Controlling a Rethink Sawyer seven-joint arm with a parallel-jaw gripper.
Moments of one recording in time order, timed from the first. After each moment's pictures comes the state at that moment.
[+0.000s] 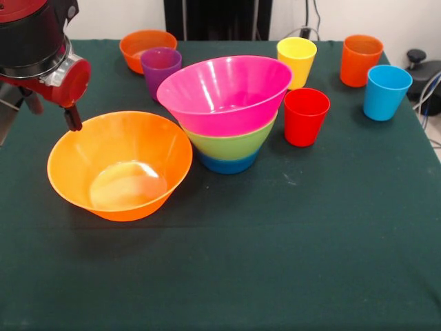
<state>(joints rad) -0.45 -0.28 0.00 0.73 -0.16 1.33 1.79</state>
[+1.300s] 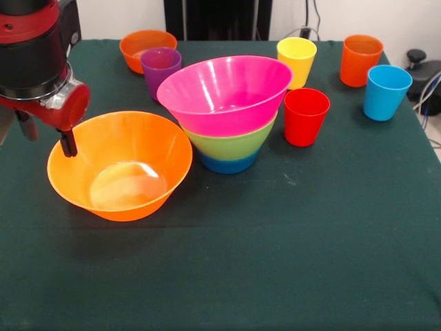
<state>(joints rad) -0.45 -0.27 0.01 0.75 -0.17 1.18 1.79</state>
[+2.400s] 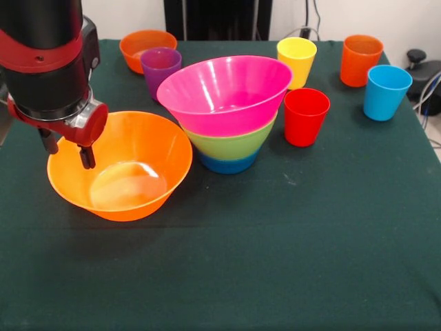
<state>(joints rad) -0.45 -0.25 0.01 0.82 -0.17 1.10 1.79</state>
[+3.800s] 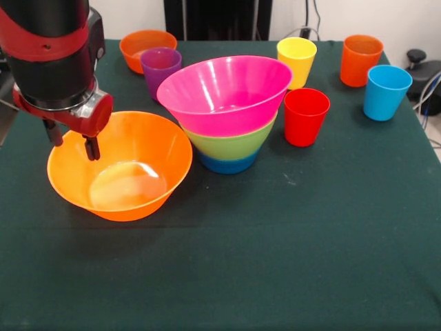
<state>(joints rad) -0.45 -0.29 0.01 0.88 -0.17 1.08 1.79</state>
